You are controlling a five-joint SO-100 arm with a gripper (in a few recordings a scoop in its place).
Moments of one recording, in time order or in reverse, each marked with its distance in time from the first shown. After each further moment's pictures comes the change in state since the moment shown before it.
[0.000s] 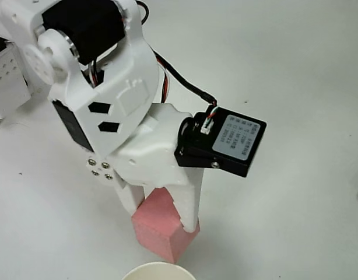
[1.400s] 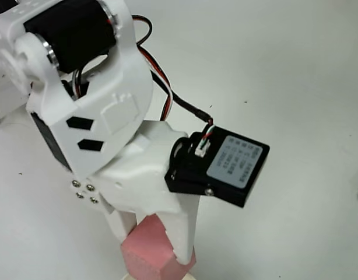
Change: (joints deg) arm 5.1 -19.0 -35.9 15.8 -2.2
